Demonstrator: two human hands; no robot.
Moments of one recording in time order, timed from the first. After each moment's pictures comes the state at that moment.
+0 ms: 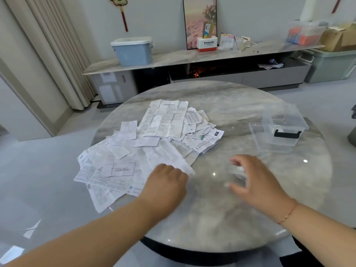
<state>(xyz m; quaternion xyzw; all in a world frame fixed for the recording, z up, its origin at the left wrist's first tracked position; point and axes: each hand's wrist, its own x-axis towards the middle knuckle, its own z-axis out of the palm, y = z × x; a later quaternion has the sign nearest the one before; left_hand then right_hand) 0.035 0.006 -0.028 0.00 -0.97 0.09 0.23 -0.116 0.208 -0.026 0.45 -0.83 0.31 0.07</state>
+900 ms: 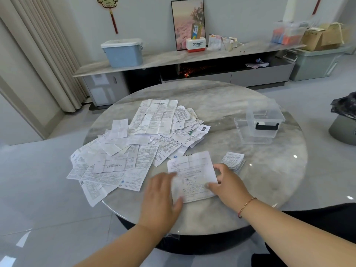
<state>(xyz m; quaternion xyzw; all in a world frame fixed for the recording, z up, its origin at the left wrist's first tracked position) 0.069 0.062 -0.069 0.19 -0.93 -0.17 0.28 -0.086 0.203 -0.056 0.26 -0.87 0.38 -0.18</state>
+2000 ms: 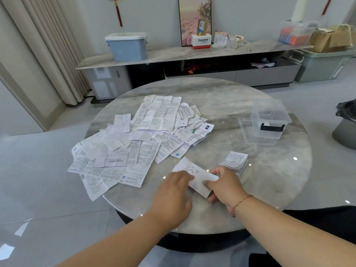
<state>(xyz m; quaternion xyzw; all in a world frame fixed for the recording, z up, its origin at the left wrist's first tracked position) 0.050 0.065 -0.072 0.11 -0.95 -0.18 0.21 -0.073 0.180 -0.049 0.09 -0.80 0.52 -0.28</state>
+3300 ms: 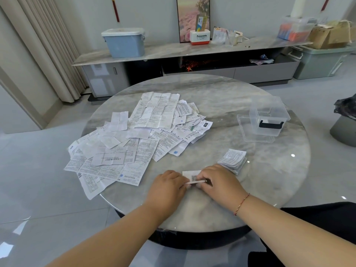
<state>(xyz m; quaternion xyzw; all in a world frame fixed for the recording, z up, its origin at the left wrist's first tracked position) 0.039 0.046 -0.076 0.10 -0.97 -0.17 0.16 -0.086 0.187 -0.064 0.48 -0.84 0.26 -0.07</state>
